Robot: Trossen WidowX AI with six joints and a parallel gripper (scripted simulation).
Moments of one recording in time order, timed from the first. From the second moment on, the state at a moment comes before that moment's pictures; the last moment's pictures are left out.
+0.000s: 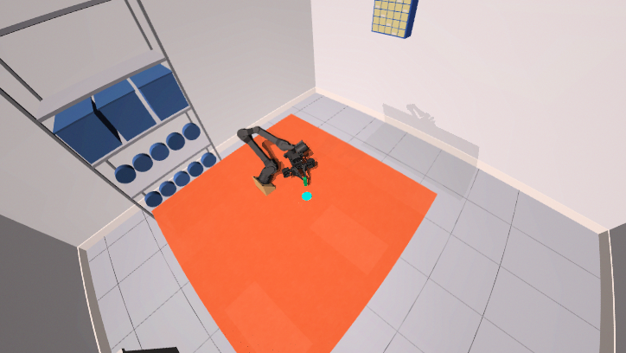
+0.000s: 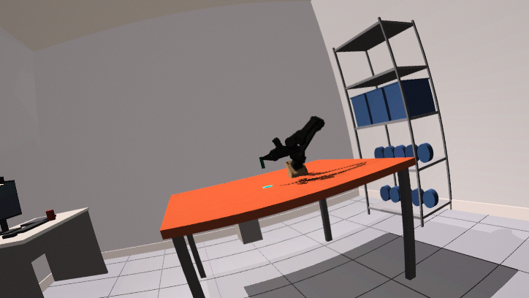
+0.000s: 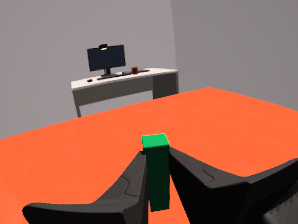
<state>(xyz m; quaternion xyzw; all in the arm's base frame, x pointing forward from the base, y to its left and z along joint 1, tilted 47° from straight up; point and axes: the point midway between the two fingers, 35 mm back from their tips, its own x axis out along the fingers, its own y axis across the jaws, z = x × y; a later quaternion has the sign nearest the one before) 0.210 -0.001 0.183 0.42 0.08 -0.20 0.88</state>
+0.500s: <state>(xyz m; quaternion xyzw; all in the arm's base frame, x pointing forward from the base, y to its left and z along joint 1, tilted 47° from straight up) 0.220 0.029 0.156 0.42 0.09 -0.20 0.88</state>
